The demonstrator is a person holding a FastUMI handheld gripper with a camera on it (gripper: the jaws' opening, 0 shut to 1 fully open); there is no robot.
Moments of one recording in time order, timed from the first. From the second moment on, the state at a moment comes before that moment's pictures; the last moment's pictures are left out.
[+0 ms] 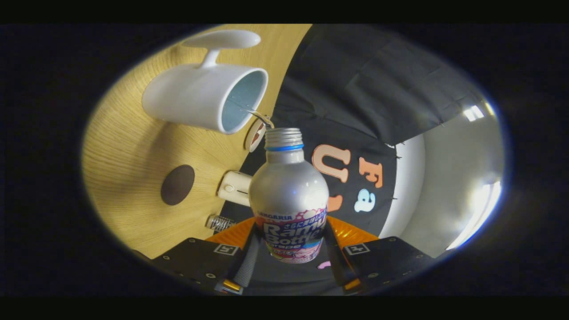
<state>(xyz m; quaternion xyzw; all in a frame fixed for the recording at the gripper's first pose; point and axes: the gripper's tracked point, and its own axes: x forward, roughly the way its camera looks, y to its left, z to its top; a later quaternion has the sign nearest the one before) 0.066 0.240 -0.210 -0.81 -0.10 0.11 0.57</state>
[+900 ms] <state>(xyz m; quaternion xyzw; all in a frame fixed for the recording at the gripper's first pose) 0.072 0.248 -0.199 -0.83 -0.12 0.11 0.54</state>
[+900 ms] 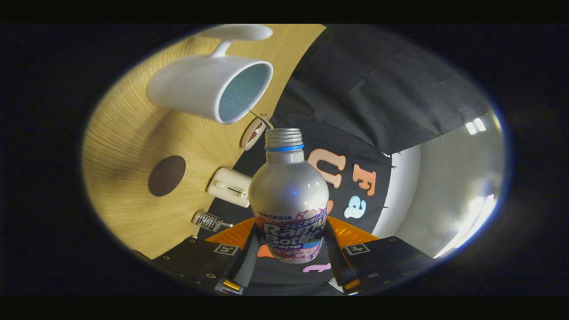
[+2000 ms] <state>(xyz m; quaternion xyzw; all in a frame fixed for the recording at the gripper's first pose) 0.065 0.270 -0.211 -0.84 -0.16 0.12 0.50</state>
